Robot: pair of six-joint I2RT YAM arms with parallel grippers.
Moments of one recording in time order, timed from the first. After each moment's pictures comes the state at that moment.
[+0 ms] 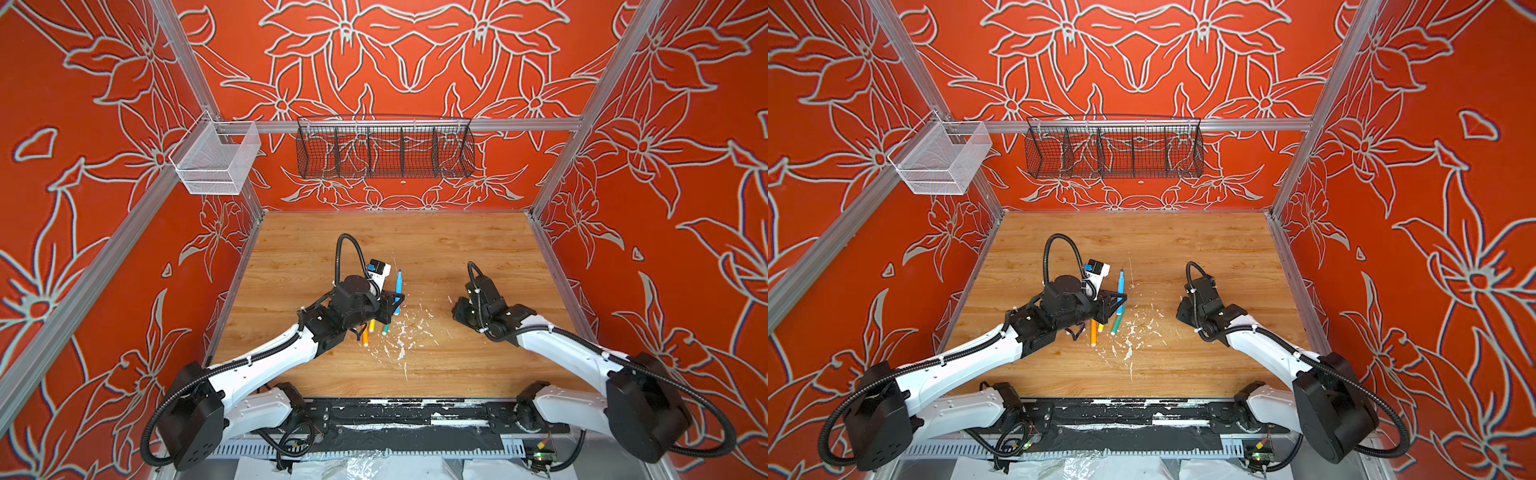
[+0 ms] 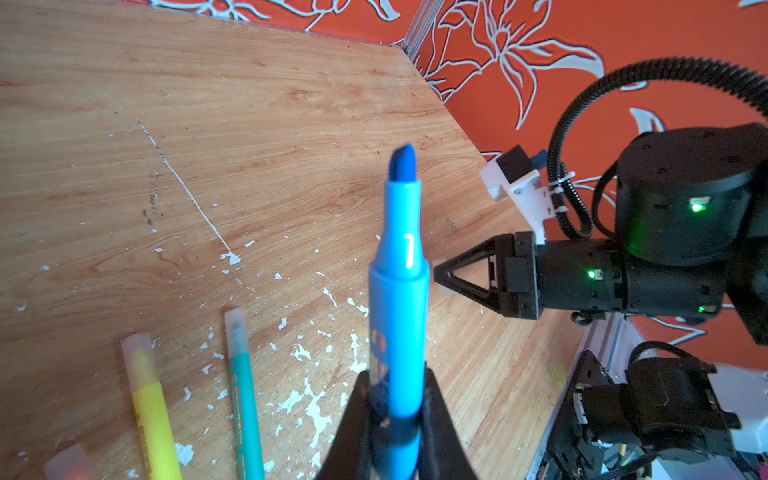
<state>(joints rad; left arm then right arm) -0.70 1.14 0.70 0.01 0.18 -0.47 0.52 1.21 0.63 -0.29 0.03 0.90</state>
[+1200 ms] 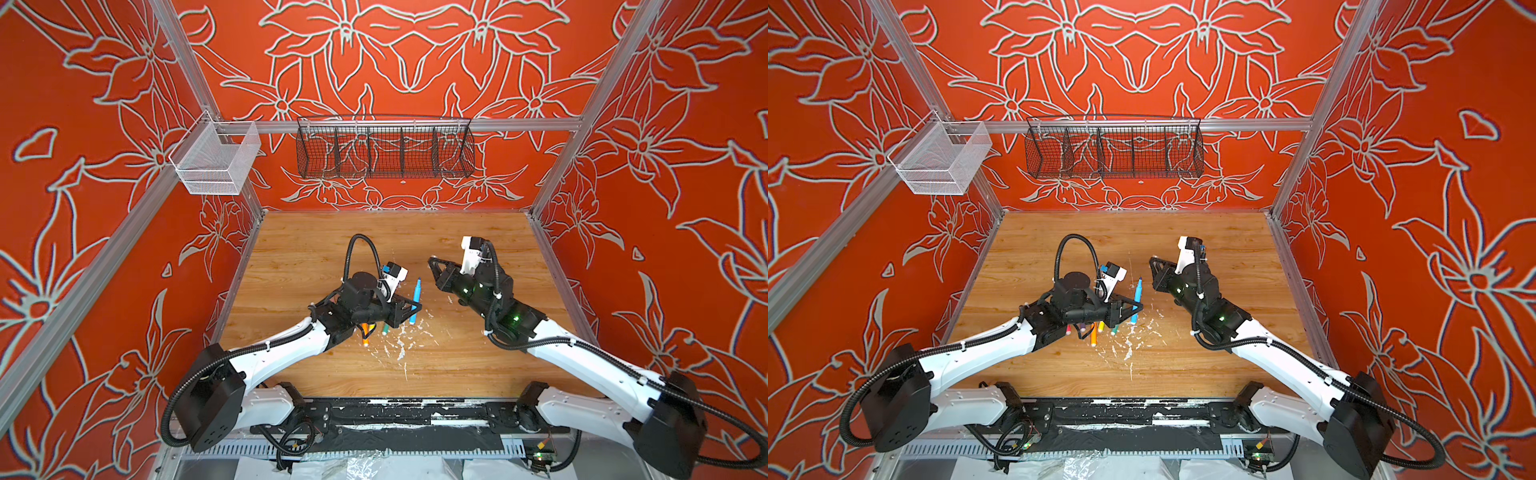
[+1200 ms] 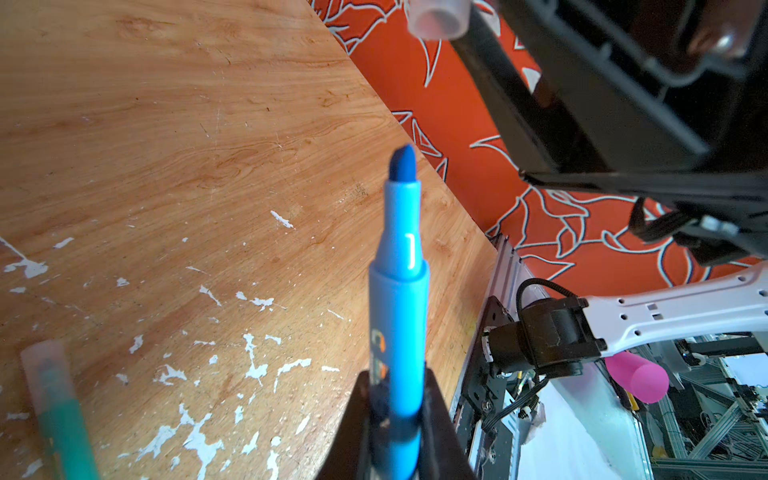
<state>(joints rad) -0.70 1.26 0.72 0.14 0.47 -0.51 0.72 1.09 0.77 0.14 0.14 0.81</state>
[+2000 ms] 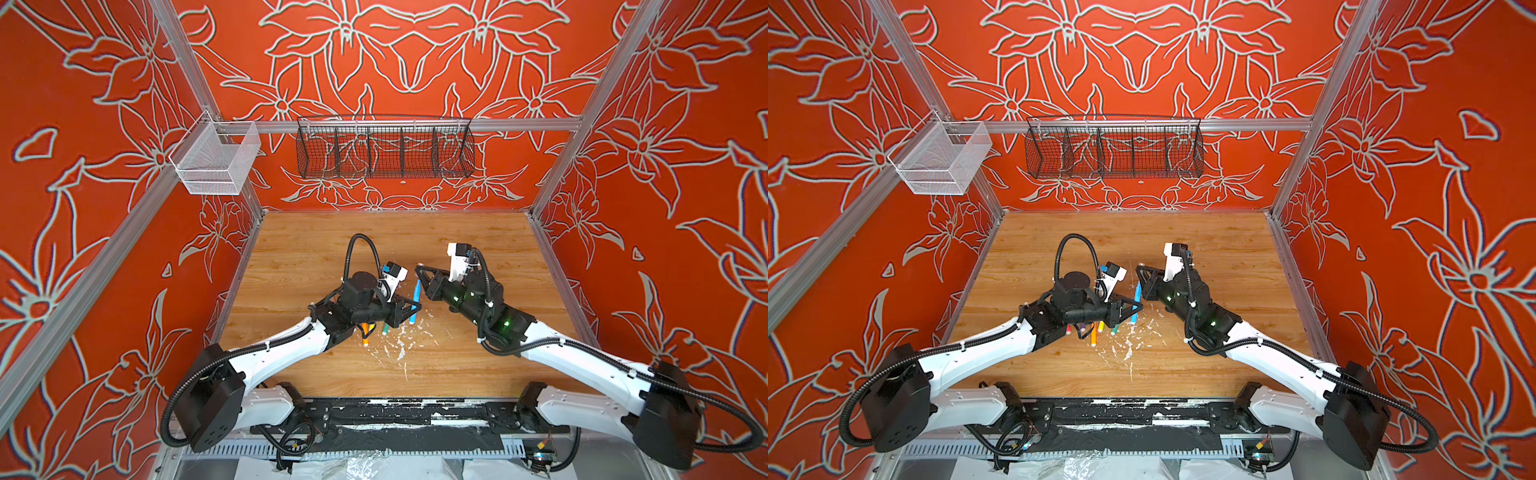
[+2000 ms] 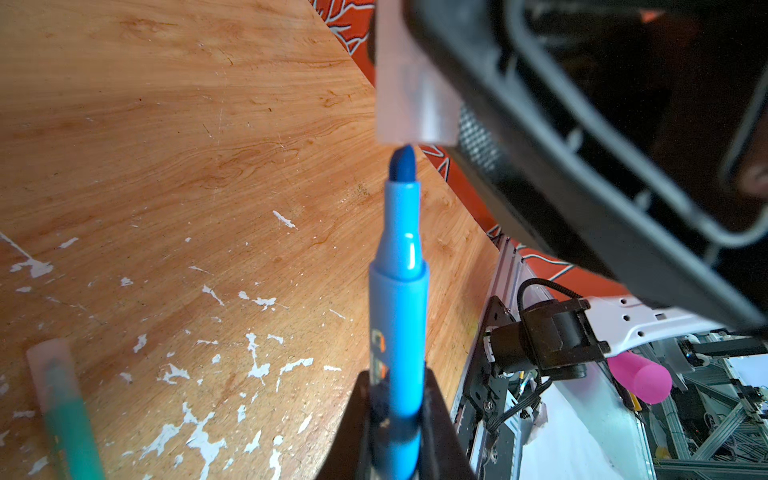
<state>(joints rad) -0.70 1.26 0.72 0.13 0.46 -0.51 0.80 1.11 0.73 0.21 0.12 0.78</state>
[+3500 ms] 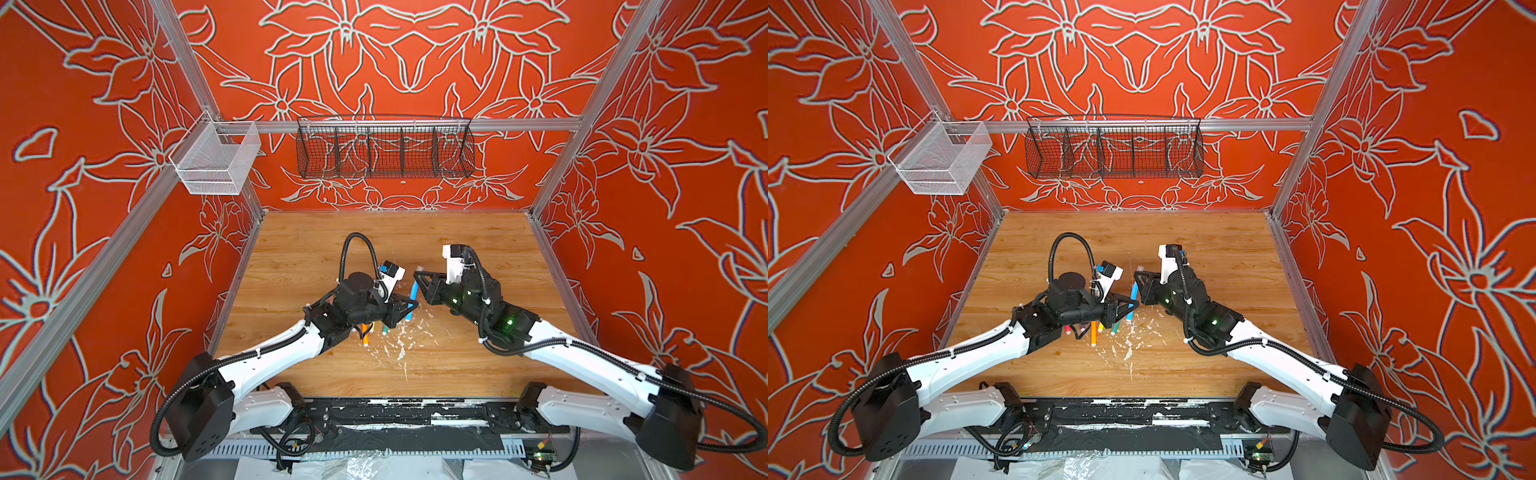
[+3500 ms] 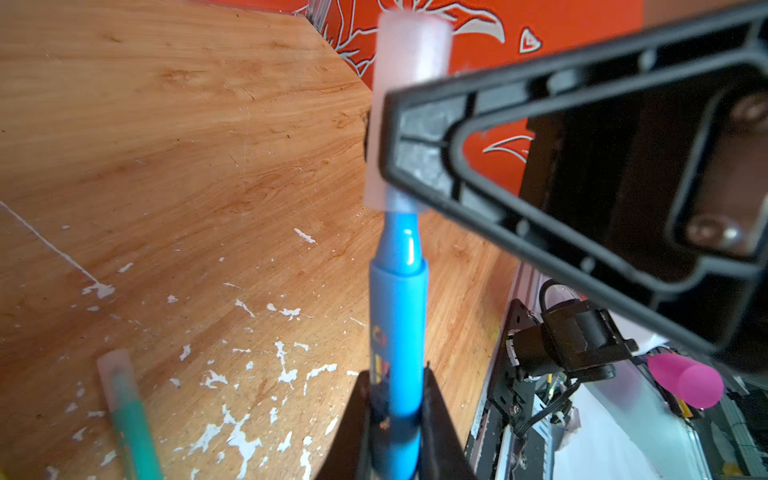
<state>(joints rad) -0.70 1.19 0.72 0.08 0.39 -0.41 0.82 1.11 0.81 0.03 0.12 0.74</state>
